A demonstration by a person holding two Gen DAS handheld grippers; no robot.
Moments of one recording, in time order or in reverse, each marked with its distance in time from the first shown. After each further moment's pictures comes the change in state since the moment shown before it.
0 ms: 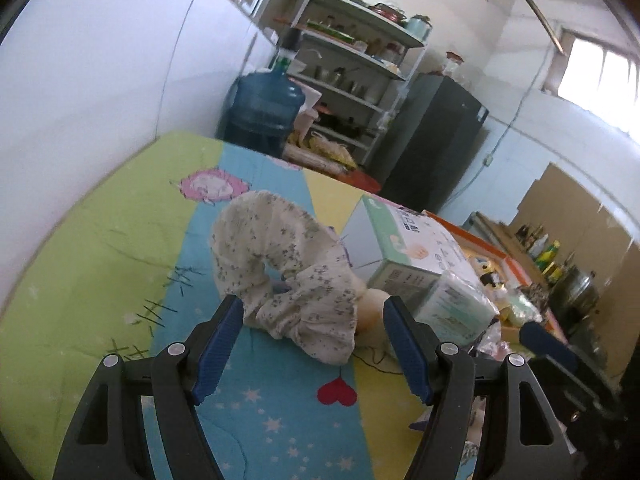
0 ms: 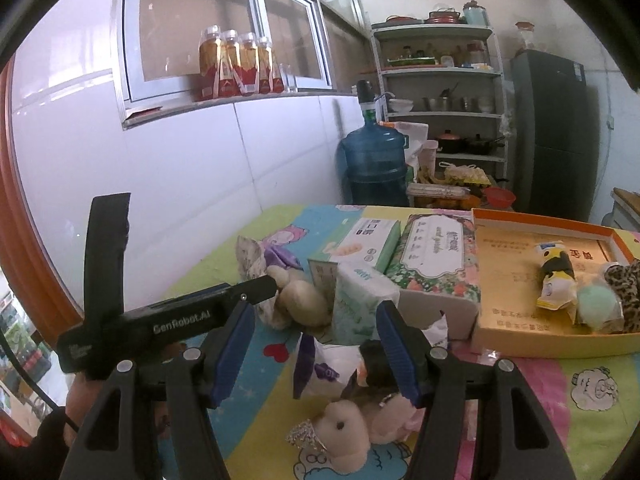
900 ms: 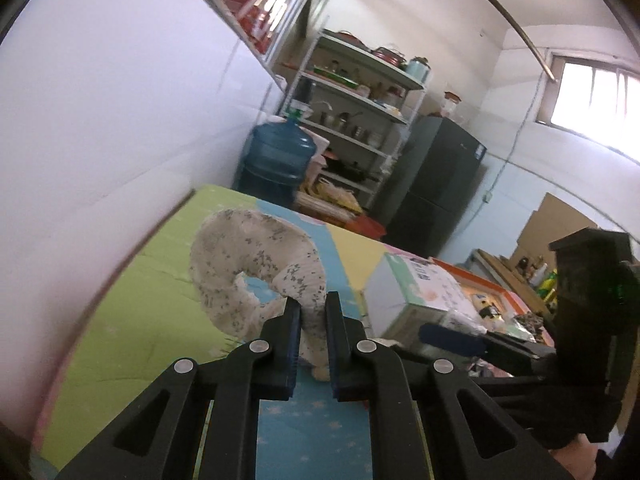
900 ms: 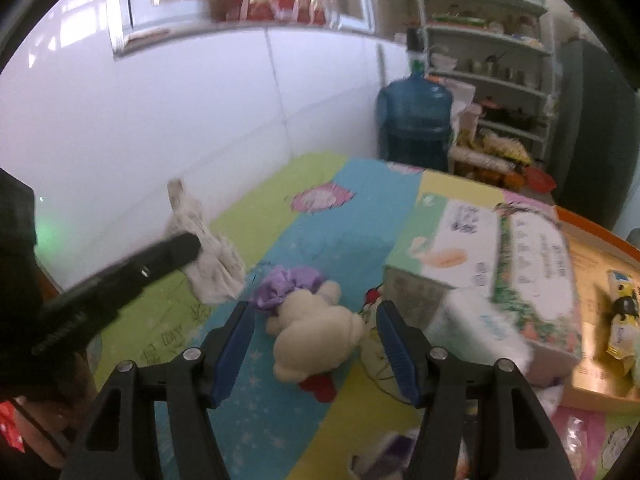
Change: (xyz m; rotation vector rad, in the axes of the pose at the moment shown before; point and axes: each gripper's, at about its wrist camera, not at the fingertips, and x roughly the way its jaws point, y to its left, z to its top) left arm -0.059 0.033 0.011 0.021 -0.173 0.029; right arm 0.098 0.042 0.024 -0.103 0.244 0.073
